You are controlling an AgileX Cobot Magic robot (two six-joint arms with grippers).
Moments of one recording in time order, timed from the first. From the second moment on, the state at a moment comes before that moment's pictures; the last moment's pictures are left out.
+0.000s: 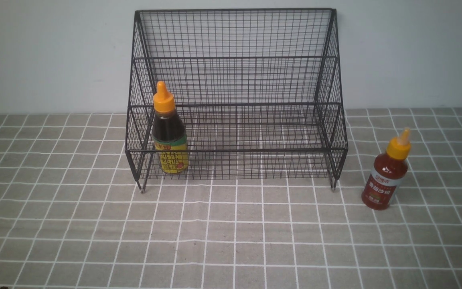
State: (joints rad) right arm 0.02 -0.01 0.02 -0.04 0.38 0.12; left arm -0.03 -0.01 0.02 -0.04 0.39 0.05
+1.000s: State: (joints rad) right arm 0.02 -0.01 0.02 -0.03 0.37 0.12; left arm -0.03 -0.01 0.02 -0.04 0.39 0.05
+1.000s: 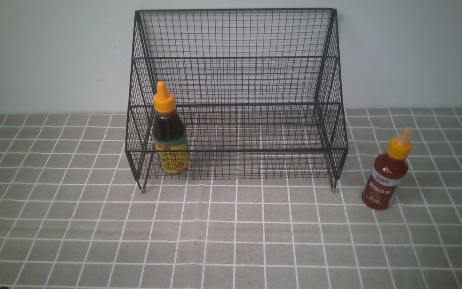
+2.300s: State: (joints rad) right arm 0.03 1.16 -1.25 0.24 1.15 -0.09; left arm -0.03 -0.01 0.02 -0.04 0.39 0.05
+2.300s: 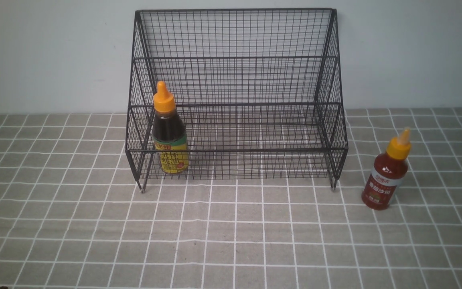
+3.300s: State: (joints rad) right arm 0.20 1.86 -1.50 -0.06 1.13 0.06; left arm -0.03 -0.01 0.02 -0.04 0.39 0.05
